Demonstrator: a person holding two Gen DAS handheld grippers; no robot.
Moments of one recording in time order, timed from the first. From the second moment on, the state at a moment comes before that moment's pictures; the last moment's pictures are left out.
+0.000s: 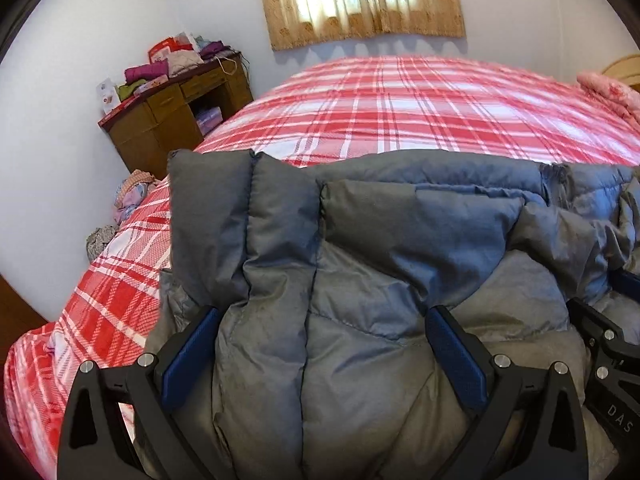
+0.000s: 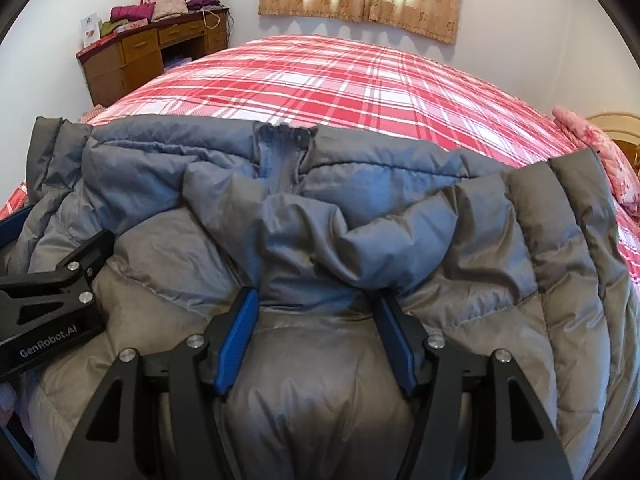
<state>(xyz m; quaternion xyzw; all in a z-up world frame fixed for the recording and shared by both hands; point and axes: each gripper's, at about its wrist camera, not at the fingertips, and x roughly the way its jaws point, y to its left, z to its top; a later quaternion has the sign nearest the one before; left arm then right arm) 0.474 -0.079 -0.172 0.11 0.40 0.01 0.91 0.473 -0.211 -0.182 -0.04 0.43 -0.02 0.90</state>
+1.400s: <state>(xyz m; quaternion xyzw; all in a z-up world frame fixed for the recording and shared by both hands) 0.298 0.055 -0.142 -0.13 0.35 -0.08 0.92 0.314 -0.155 -0.183 -0.11 0.38 -0.04 0.92</state>
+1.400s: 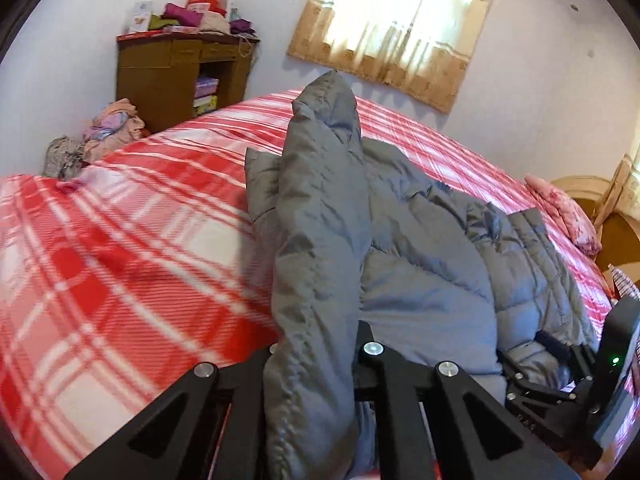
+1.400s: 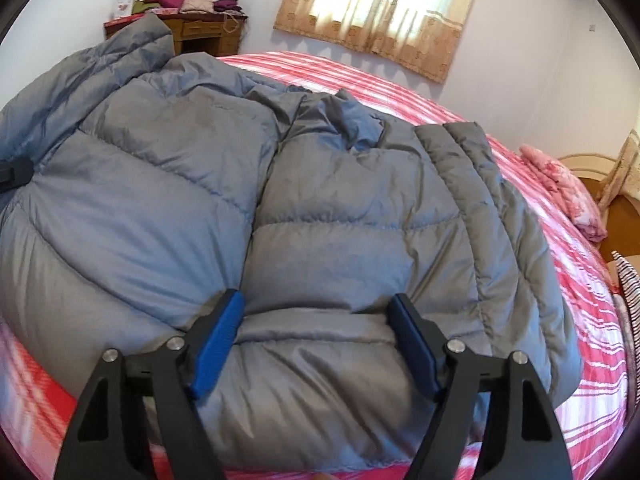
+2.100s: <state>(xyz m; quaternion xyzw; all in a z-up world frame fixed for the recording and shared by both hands) 0.279 -0.058 -0.004 0.04 0.23 -0.13 0.97 0.309 -0.334 -0.125 0.01 0.33 -0.12 0.94</state>
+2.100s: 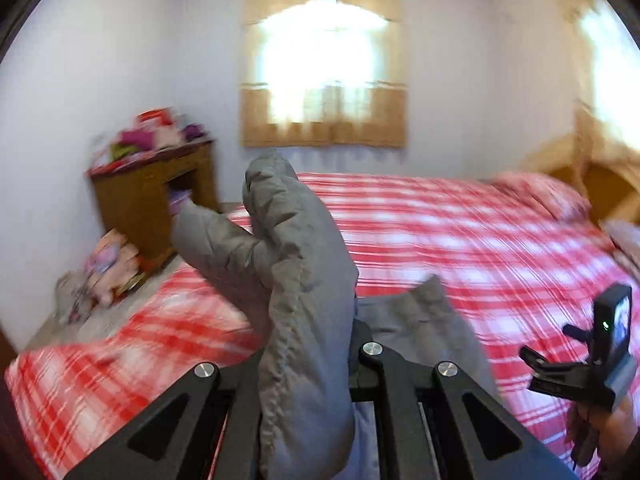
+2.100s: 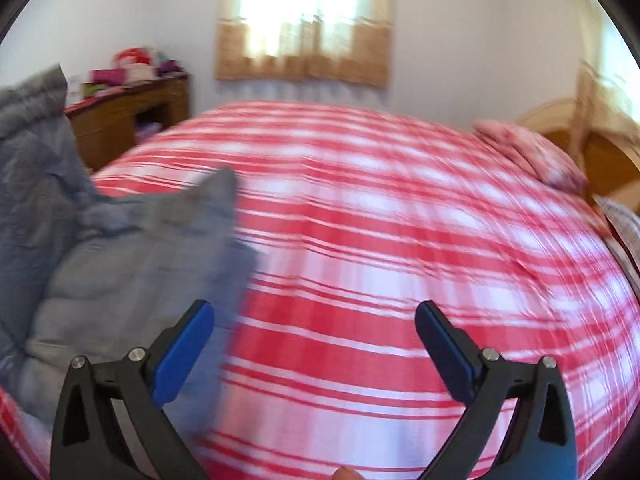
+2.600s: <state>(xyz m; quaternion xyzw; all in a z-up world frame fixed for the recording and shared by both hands) 0.257 -0.269 -0.134 0.35 0.23 -0.20 0.88 0.272 -0.408 -0.166 0.08 0.37 -0.15 0.91</state>
